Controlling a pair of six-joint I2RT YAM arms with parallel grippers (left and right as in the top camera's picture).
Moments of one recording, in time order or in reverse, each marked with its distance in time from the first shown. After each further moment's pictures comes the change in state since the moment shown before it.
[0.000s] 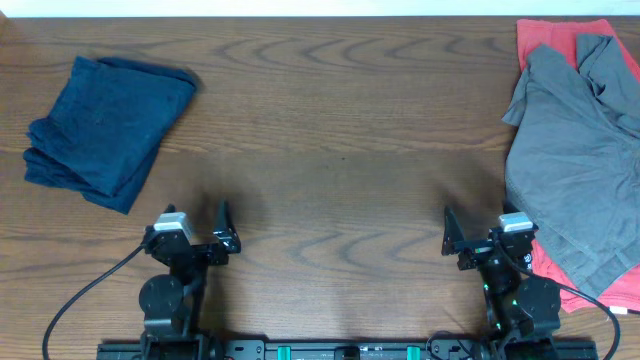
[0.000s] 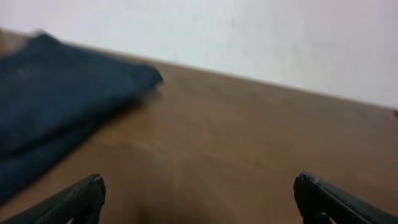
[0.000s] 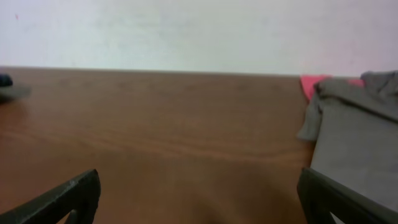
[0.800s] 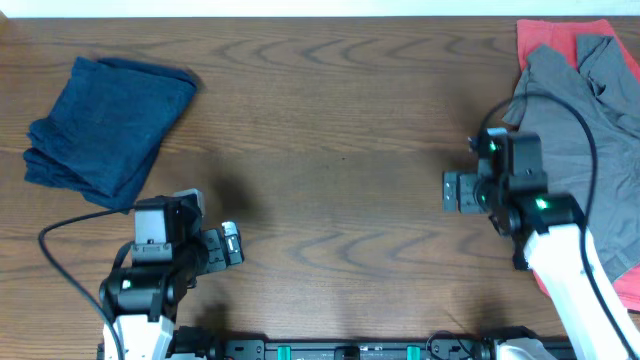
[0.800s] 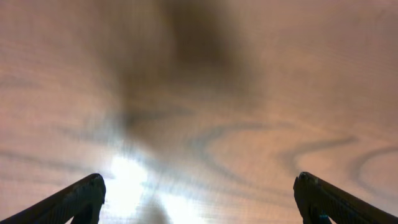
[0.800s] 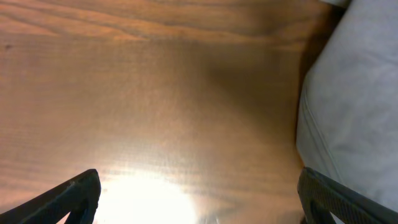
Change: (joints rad) left arm -0.001 0.761 0.605 -0.793 0.078 -0.003; right arm -0.016 1.203 0.814 -0.524 0.088 0.005
